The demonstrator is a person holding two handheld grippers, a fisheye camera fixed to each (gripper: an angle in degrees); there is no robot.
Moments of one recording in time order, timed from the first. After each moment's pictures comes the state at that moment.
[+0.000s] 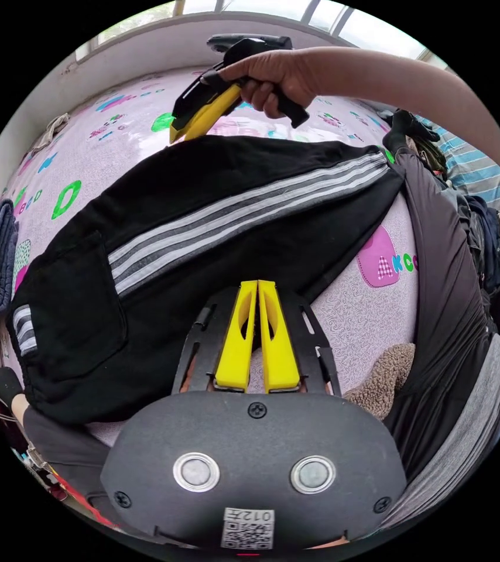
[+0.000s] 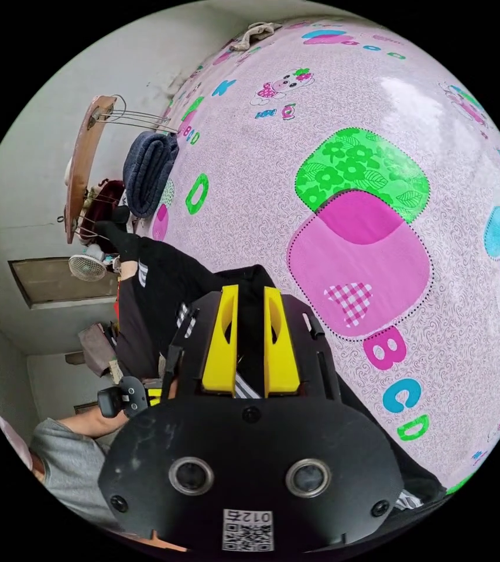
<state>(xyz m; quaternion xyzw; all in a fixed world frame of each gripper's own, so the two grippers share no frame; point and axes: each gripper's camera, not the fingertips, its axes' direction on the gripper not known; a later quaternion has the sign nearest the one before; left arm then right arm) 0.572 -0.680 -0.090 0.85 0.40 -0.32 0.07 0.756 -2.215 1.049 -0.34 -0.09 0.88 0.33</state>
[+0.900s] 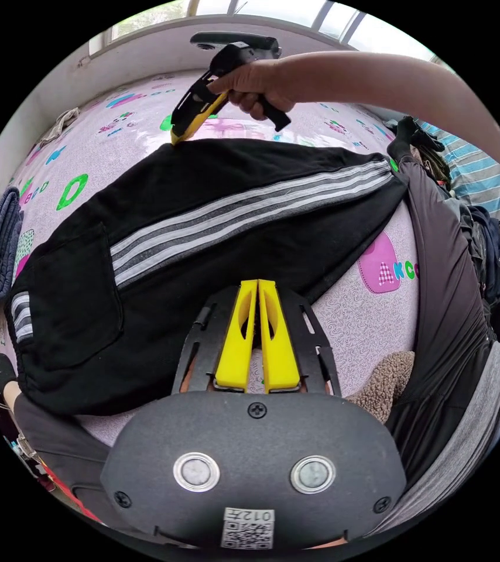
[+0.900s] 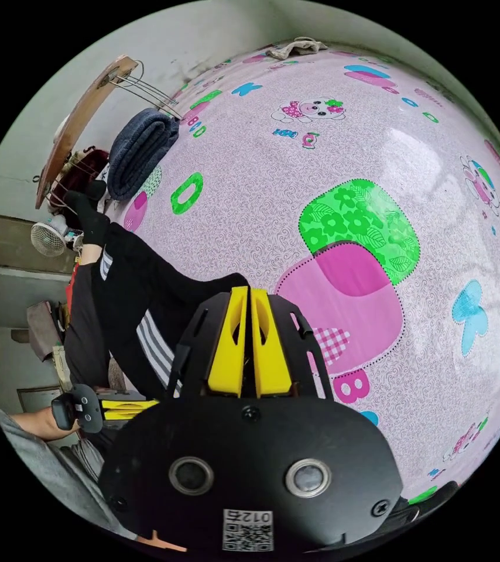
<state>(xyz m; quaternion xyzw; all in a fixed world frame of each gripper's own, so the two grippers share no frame) 0.555 -0.677 -0.120 0.84 0.41 -0.34 0.06 0.748 -2.184 1.096 -0.44 -0.04 0.80 0.41</state>
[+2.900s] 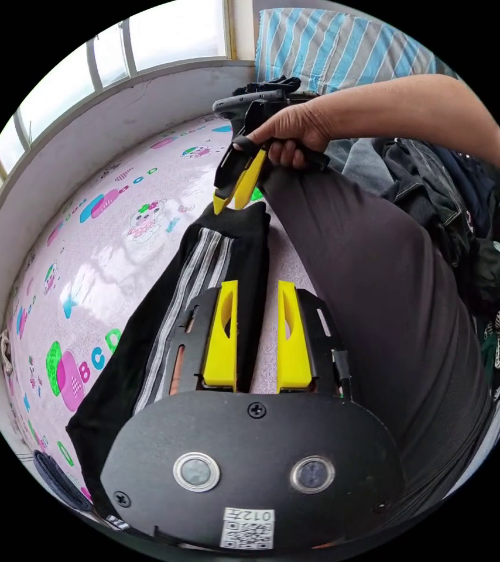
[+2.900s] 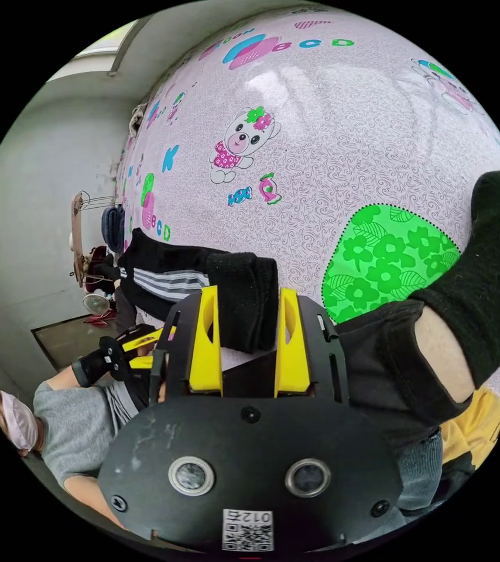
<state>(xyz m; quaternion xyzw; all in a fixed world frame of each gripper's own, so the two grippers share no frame) 0.528 -0.313 -0.526 0.93 0.07 -0.33 0.10 1.028 -2.671 0.966 -0.28 0.03 0.94 0.17</state>
